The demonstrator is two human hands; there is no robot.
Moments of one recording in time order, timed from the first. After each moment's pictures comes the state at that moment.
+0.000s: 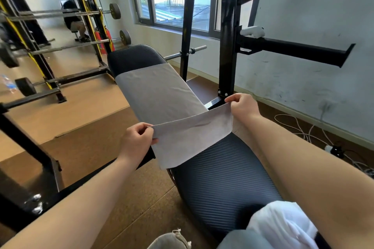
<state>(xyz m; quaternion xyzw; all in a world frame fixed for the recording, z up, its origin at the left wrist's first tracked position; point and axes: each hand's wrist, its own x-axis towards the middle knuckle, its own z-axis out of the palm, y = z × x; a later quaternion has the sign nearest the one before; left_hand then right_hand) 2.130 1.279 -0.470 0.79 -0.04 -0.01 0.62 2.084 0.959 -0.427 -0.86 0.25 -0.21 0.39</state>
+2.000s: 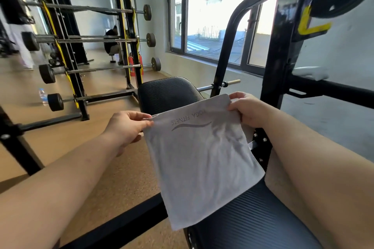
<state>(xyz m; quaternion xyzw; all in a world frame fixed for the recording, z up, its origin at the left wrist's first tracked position) 2.315 1.324 -0.378 0.79 -0.01 0.03 0.61 2.319 0.989 -0.353 -0.75 0.12 -0.06 0.65</state>
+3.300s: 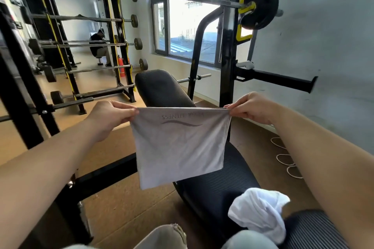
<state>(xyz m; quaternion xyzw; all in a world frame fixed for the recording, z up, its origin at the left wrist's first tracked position) 2.005 1.400 -0.323 0.78 -0.08 0.02 0.62 1.917 0.998 -0.303 -0.80 0.07 -0.04 0.60</state>
